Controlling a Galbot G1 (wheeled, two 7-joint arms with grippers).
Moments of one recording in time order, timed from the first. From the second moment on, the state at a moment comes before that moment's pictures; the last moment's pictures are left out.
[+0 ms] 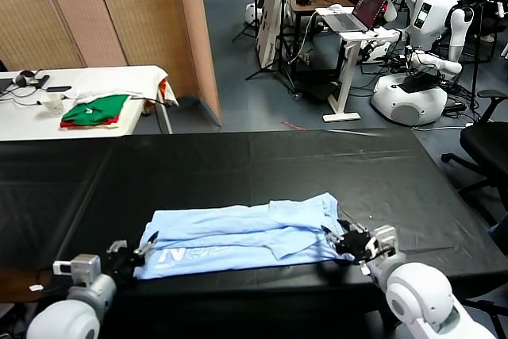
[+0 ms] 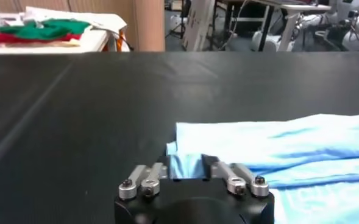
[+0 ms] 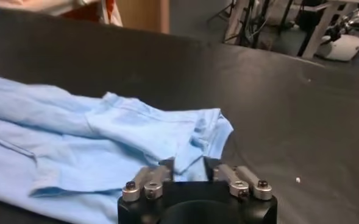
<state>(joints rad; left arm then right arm) 1.57 -1.09 -0.70 -2.16 -0.58 0.53 -0.09 -1.28 0.97 0.44 2.13 0.63 -0.73 0.15</state>
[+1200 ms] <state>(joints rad) 1.32 -1.10 -0.60 -1.86 -0.69 0.54 -0.09 -1.03 1.17 0.32 1.75 0.57 -0.62 0.20</state>
